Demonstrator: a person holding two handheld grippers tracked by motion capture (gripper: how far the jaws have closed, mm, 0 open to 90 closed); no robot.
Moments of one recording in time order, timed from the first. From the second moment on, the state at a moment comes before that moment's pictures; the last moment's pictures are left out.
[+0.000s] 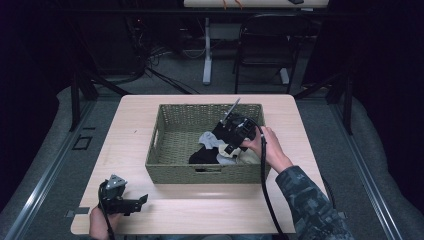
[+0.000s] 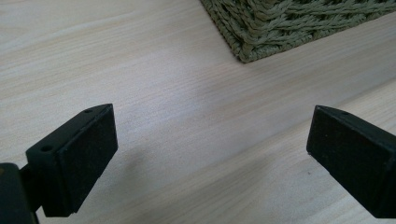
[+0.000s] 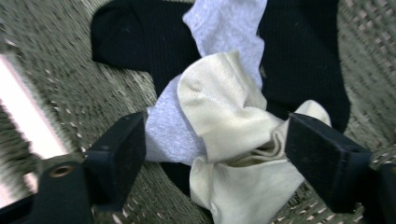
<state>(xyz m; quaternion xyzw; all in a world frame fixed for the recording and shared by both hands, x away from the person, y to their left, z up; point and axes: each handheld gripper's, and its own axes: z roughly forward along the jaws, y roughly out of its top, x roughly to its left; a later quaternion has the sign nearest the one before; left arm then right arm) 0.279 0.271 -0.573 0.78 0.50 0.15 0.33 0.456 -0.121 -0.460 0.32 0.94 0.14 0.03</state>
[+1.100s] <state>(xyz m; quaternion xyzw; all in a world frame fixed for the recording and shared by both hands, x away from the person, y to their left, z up) 0.279 0.271 -0.572 0.79 0.50 0.15 0.33 0.458 -0.118 -0.479 0.35 0.93 0.10 0.04</state>
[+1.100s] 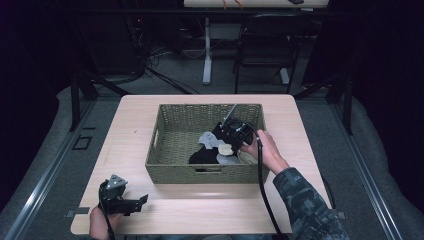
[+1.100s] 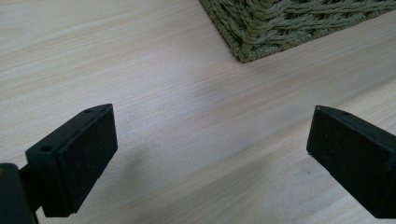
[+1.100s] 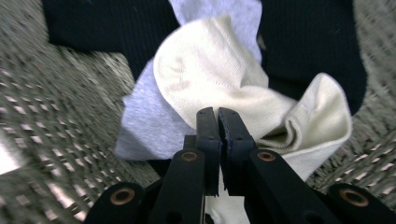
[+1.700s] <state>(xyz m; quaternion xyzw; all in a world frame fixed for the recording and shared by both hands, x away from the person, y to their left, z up) 0.279 0.271 -0.572 0.79 0.50 0.15 0.33 0.445 -0.105 -0.409 0.32 0.93 0.17 0.08</state>
